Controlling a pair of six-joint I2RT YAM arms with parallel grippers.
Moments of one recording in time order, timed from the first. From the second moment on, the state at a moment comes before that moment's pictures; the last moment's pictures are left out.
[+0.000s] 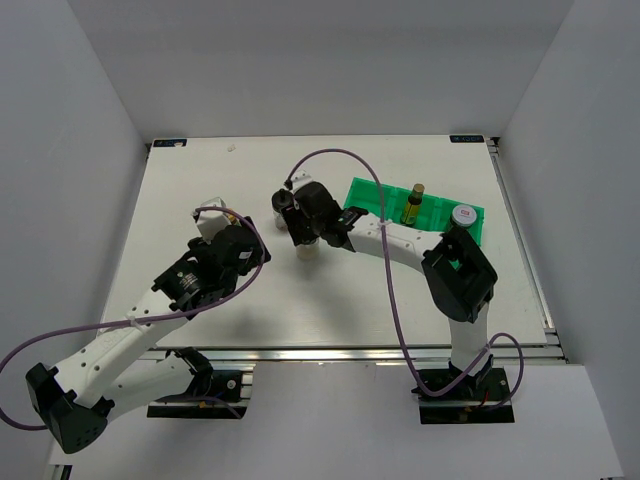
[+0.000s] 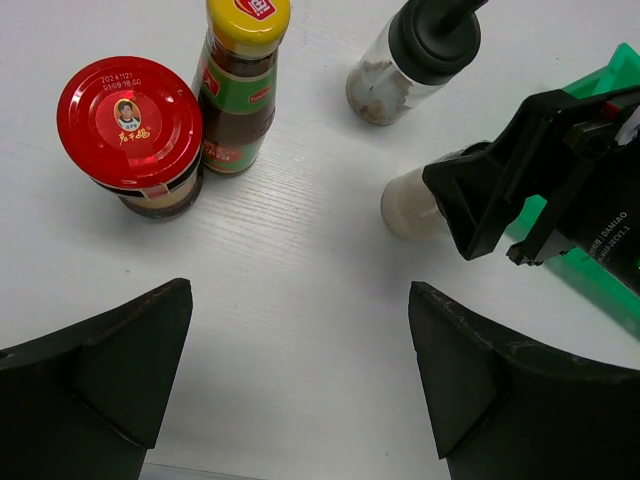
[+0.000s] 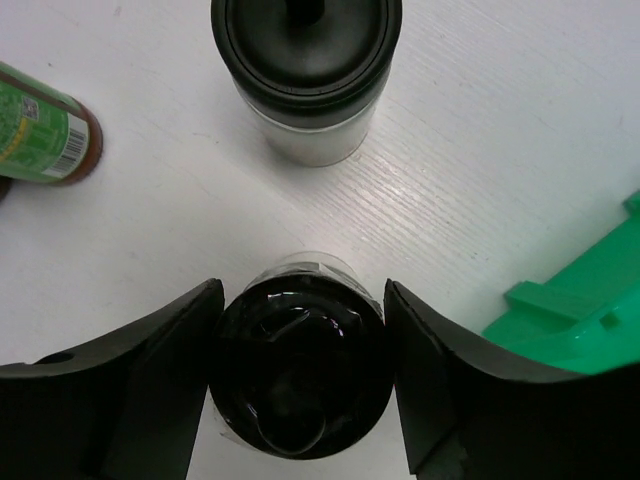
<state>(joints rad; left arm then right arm) -0.74 0.93 0.91 -0.71 -0.65 -0.84 0.88 1.94 1.46 -0.20 0.17 0.15</state>
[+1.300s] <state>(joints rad) -0.74 1.06 0.93 -0.63 -0.62 -0.75 0.52 2.00 1.61 -0.27 0.34 0.13</state>
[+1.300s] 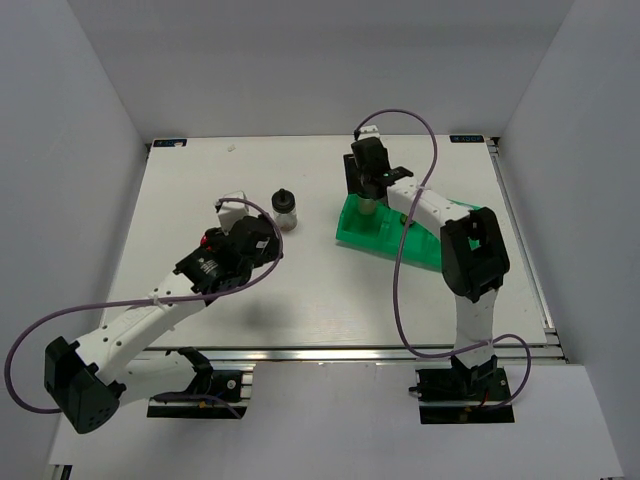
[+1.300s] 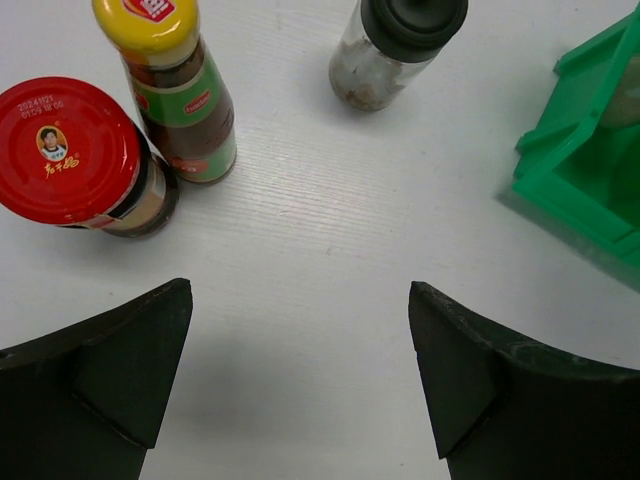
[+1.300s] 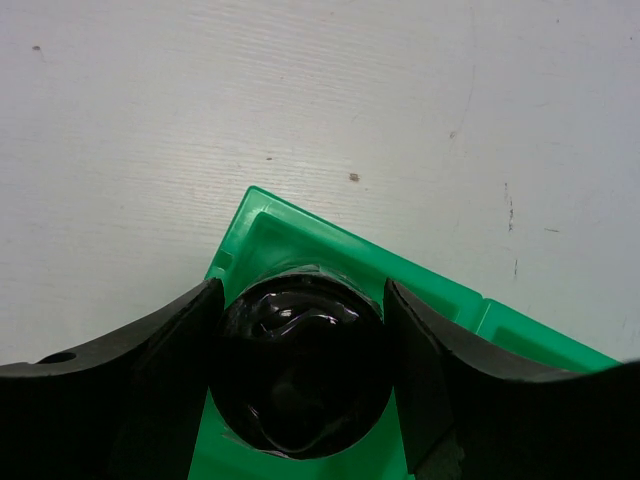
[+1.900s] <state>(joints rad) -0.67 1.34 1.08 -0.44 -0.54 -0.62 0.52 1.99 1.62 -0.27 0.36 0.13</state>
